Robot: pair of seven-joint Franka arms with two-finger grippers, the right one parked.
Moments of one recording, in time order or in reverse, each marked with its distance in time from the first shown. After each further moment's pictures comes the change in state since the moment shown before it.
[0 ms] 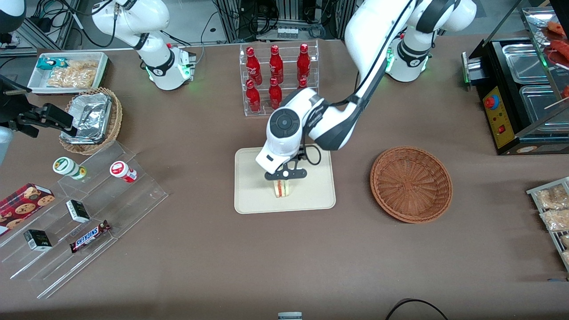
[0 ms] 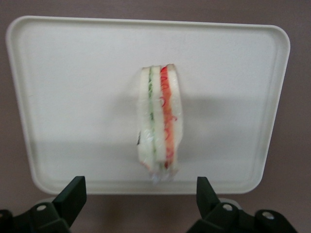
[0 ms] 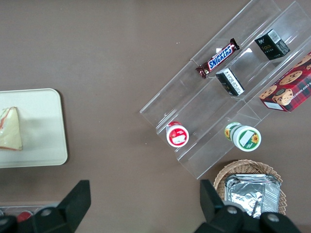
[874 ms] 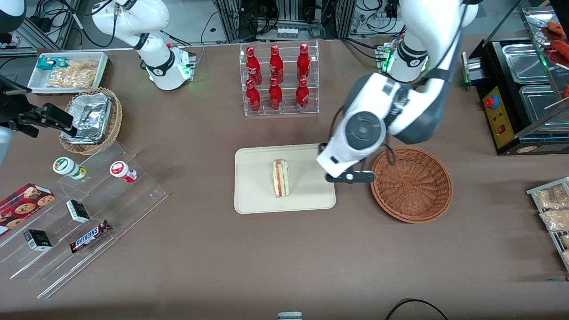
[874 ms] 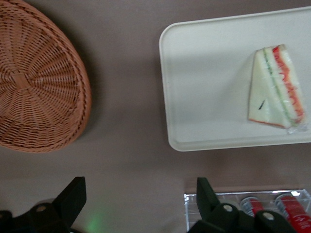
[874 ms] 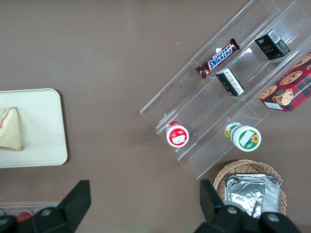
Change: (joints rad) arm 0.220 -0.232 0.056 -0.127 0.002 -0.321 0.394
